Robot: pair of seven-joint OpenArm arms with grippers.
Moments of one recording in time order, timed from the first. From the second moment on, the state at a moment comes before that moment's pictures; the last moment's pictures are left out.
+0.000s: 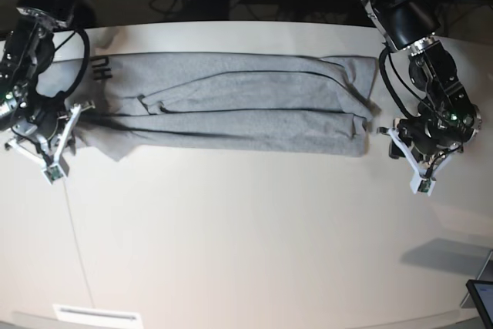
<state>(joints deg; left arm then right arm) -9.0 -14.1 -28.3 91.0 -8.1 -40.0 68.0 0.8 10.8 23.2 105.6 15.9 41.1 -78.2</state>
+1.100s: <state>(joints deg) -9.3 -13.8 -18.3 84.7 -8.3 -40.0 61.7 -8.6 10.8 27.3 106.6 15.8 41.0 -77.6</state>
